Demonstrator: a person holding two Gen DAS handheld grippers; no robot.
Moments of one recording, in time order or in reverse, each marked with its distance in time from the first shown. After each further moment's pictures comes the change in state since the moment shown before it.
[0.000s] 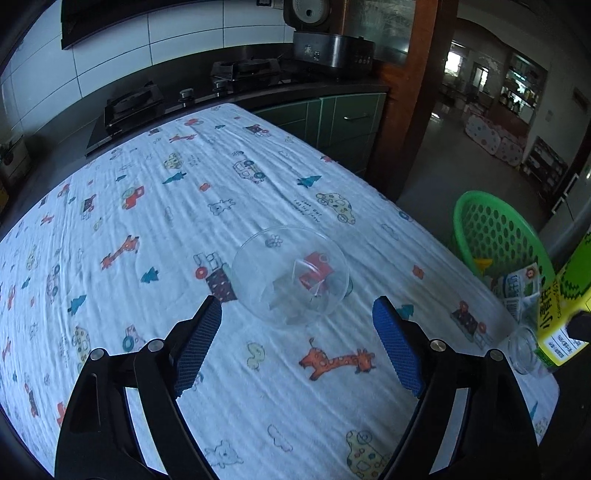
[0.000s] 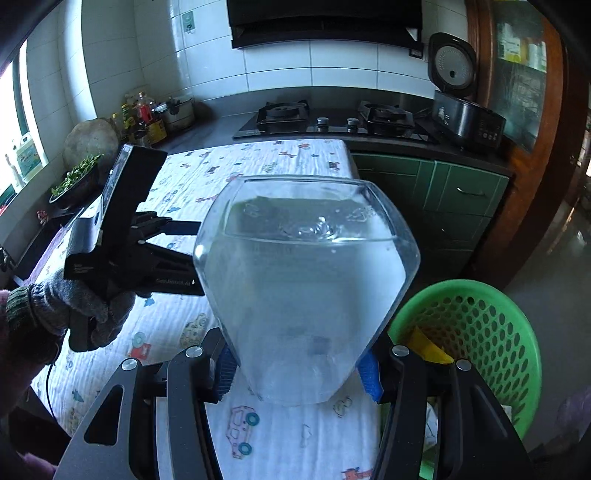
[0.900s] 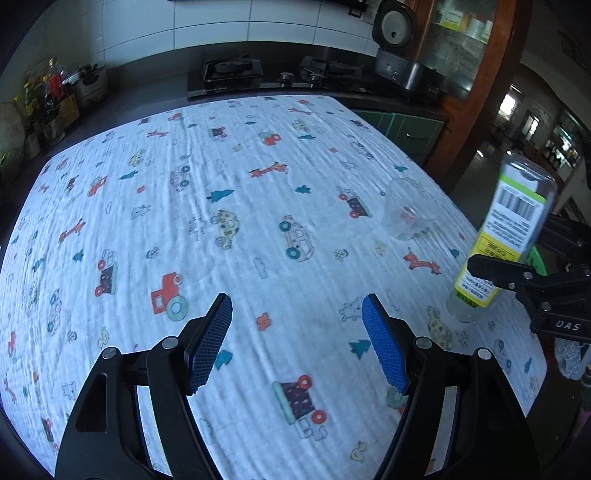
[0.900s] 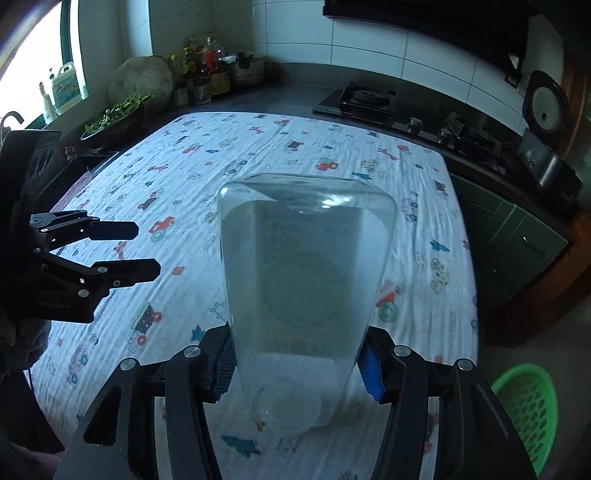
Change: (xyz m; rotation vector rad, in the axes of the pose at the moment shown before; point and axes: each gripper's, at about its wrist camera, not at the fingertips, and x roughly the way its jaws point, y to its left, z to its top) left arm -0.099 0.090 -0.084 -0.235 -0.002 0.094; right arm 0.079 0.104 0.051 -0.237 0.091 0.101
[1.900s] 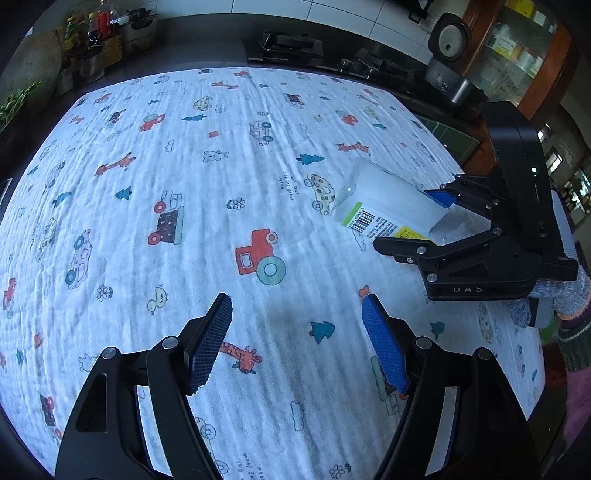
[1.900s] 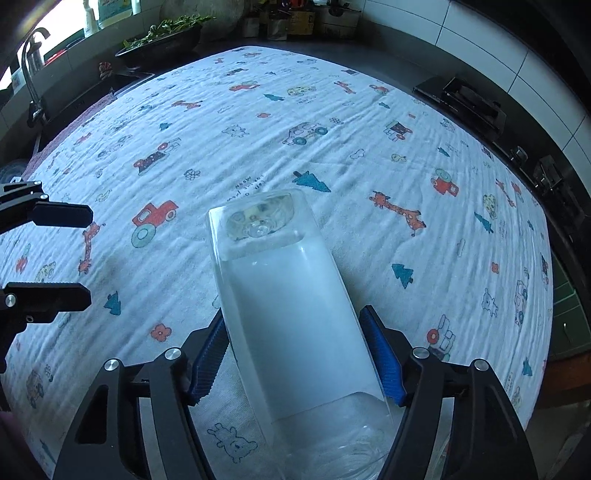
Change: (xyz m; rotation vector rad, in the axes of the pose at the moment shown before) left arm 0.004 0.092 -0.025 -0.197 0.063 0.019; right arm 0.152 0.072 0.078 -0.327 0.185 0.128
